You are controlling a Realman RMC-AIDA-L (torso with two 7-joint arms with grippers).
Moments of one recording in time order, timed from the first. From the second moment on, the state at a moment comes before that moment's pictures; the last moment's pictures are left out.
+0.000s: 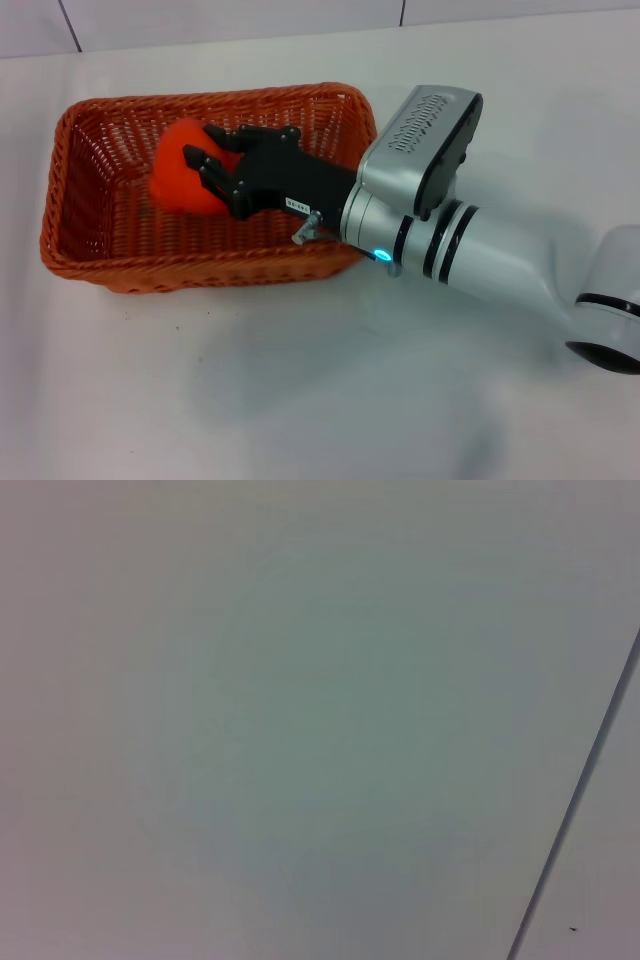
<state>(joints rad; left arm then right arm) -0.44 -2.16 0.90 1.13 2.23 0.51 -2.37 0.69 2.10 0.55 0.48 -2.64 -0.81 -2.69</state>
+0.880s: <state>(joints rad) -0.41 -2.17 0.97 1.11 2.22 0.39 -2.37 0.65 2.10 0.82 0.38 -2.64 -0.97 -2.83</state>
